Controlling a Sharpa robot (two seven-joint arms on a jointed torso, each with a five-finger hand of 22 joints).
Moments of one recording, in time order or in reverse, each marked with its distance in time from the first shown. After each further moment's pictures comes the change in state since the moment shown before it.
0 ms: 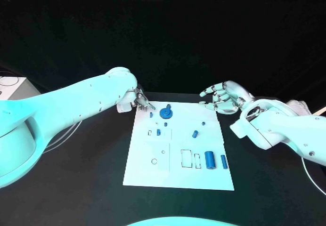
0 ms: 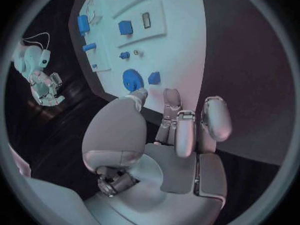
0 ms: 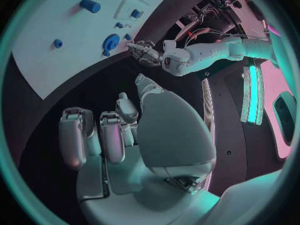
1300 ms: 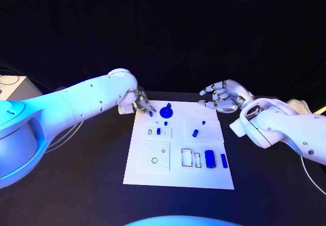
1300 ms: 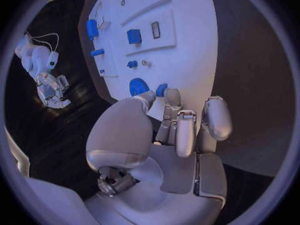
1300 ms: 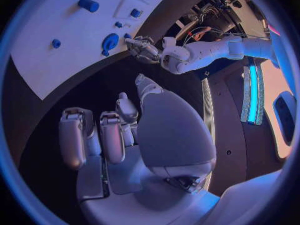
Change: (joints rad) left arm -0.009 0.007 -0.013 -0.012 0.060 0.050 0.055; left_hand 0.100 0.058 0.087 -0.015 0.000 -0.004 0.004 -0.010 -0.027 -0.021 0.000 0.000 -0.011 0.000 0.007 -0.004 0.000 0.000 -0.007 0.007 -0.004 0.001; right arm 0.000 0.006 0.000 -0.004 0.005 -0.004 0.002; right_hand 0.000 0.000 0.003 -0.003 0.005 0.000 0.000 0.000 0.000 0.000 0.000 0.000 -0.002 0.000 0.000 0.000 0.000 0.000 0.000 0.000 0.000 -0.001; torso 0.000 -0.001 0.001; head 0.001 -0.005
